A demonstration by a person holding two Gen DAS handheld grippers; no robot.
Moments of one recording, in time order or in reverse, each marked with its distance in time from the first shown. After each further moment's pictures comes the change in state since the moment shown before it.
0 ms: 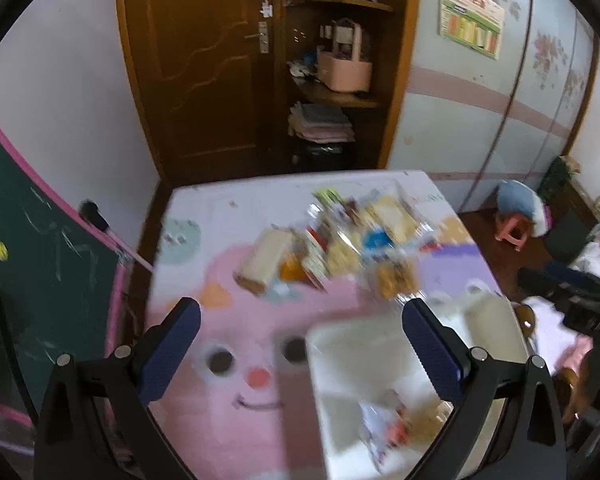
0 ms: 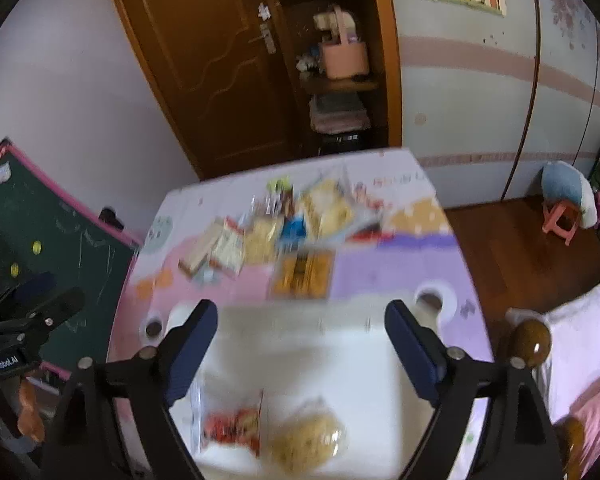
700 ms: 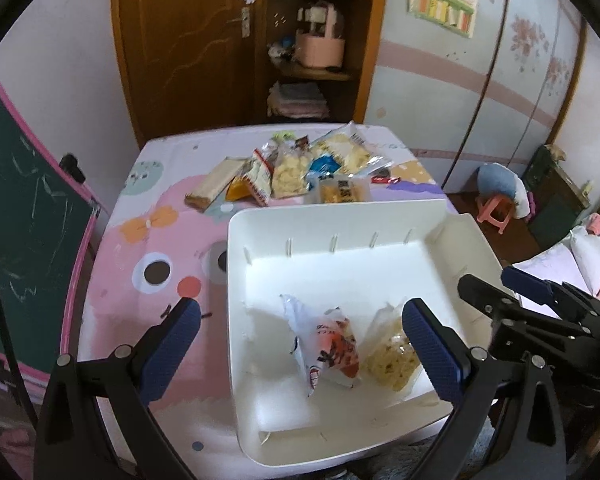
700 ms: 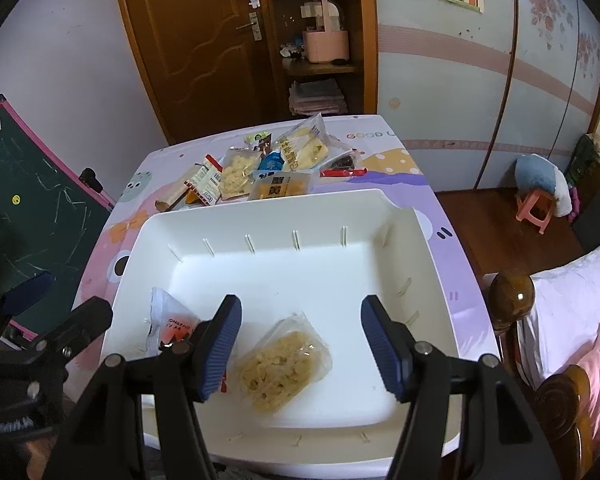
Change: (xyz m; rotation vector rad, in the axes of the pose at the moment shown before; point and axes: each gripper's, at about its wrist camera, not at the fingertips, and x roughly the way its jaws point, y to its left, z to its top) left arm -0.007 -0.070 -0.143 -0.023 0.028 -0.080; right arm -0.007 0.004 -0.126 -0.025 0.009 -0.103
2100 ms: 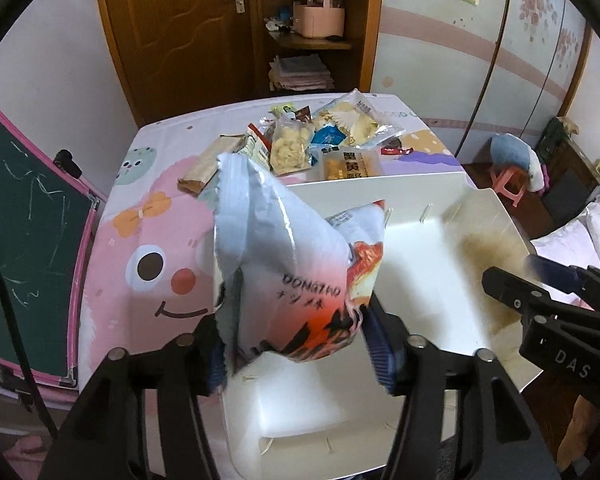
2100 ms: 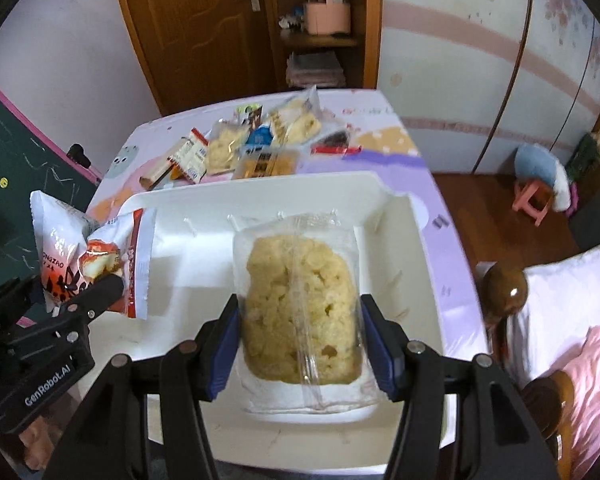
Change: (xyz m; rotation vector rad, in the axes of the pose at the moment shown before) left arm 0.035 -0.017 0.006 0.057 0.081 0.056; right arm 0.023 -0.010 0.013 -0.023 0.124 -0.014
